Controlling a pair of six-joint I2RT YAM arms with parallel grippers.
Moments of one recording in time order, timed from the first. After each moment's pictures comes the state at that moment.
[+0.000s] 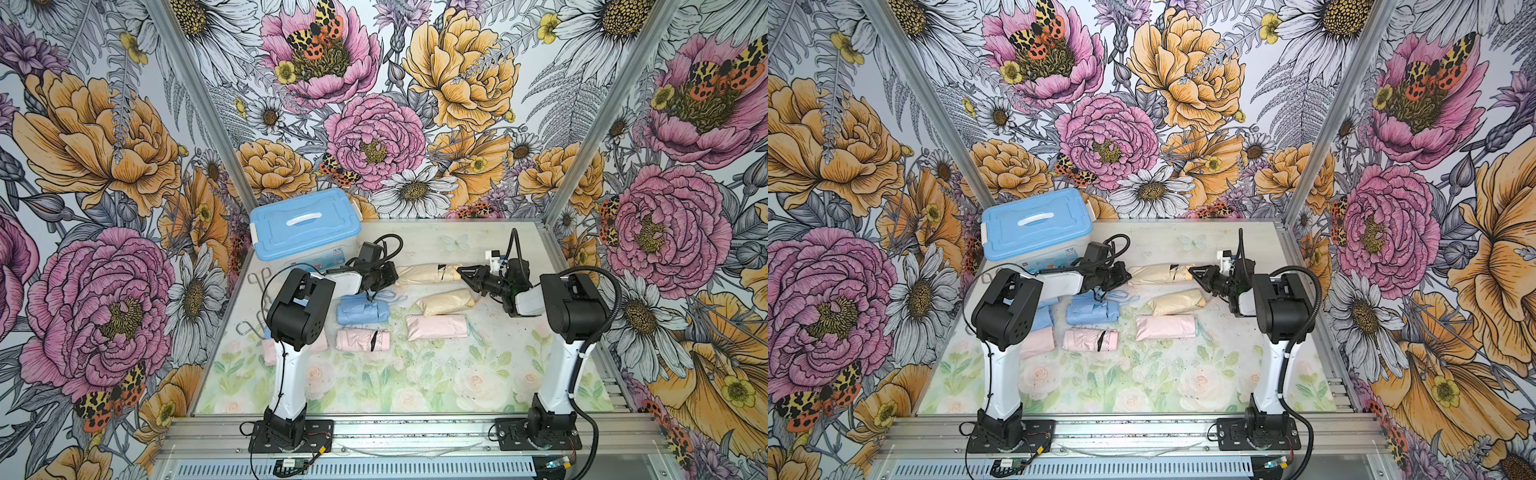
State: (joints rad) left arm -0.42 2.09 1.30 -0.03 0.31 -0.77; right arm -0.02 2.04 0.84 0.83 -0.89 1.01
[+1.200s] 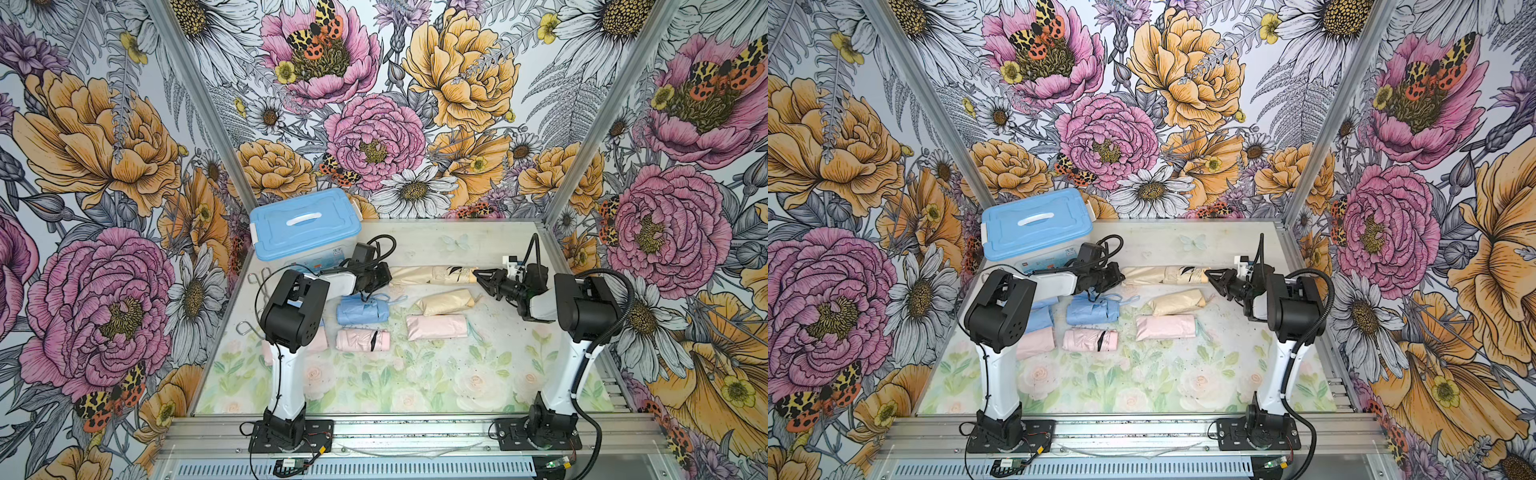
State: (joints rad) left arm -0.39 2.06 1.25 -0.04 0.30 -0.77; right arm -0.17 2.04 0.79 0.84 -0.99 1.04
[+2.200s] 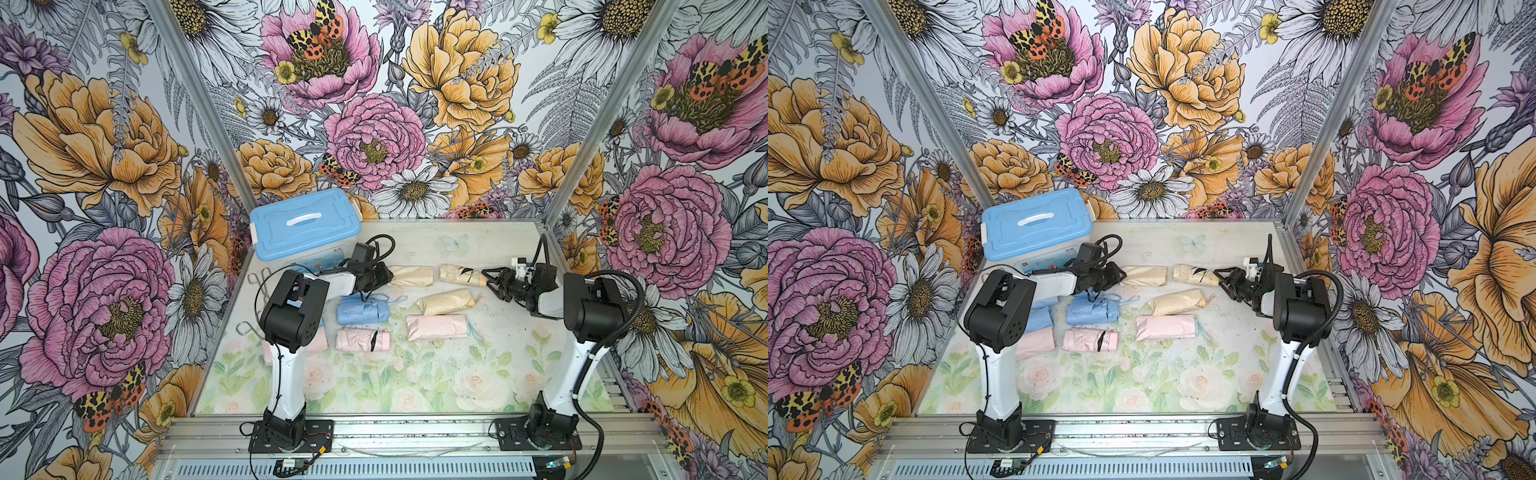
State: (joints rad) left arm -0.39 2.05 1.25 -0.04 0.27 -0.78; right arm -0.24 2.03 0.85 0.60 -0.96 0.89
